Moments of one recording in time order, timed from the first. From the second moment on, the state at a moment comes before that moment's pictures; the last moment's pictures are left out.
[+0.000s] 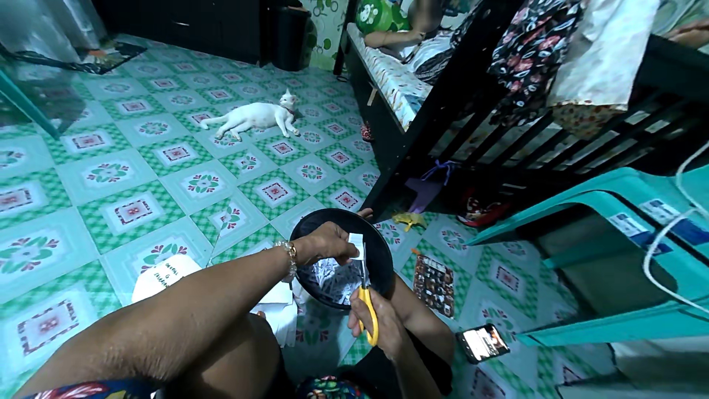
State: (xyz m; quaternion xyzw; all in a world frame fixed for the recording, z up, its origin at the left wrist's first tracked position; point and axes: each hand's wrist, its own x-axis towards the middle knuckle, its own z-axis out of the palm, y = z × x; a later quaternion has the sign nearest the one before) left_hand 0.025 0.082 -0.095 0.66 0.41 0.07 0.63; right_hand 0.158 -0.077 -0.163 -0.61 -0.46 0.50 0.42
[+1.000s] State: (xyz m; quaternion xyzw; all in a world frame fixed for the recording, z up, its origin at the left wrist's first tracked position) left_hand 0.028 0.078 -0.097 0.64 0.40 0.03 0.65; right_hand 0.151 -0.068 -0.164 -0.60 -0.44 0.47 0.47
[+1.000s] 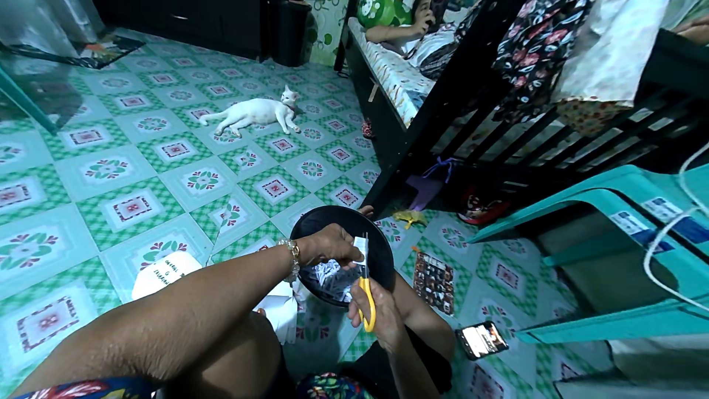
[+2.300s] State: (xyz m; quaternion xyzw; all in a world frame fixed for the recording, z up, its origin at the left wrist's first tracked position) left_hand 0.026 0.082 -0.102 0.65 0.41 0.09 0.63; right_hand 0.152 -0.075 -0.167 -0.60 -0.44 0.48 0.47
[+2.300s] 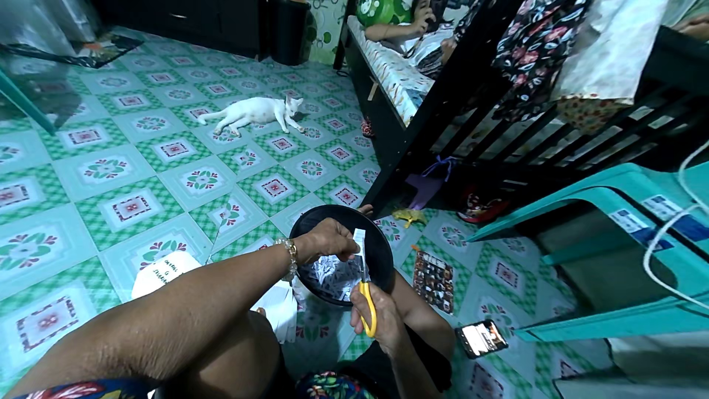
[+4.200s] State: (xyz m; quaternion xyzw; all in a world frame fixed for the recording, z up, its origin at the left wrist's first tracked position) left_hand 0.024 0.081 -0.103 0.62 0.42 0.08 0.65; right_hand 0.152 -0.077 -0.170 -0.61 -0.45 0.47 0.45
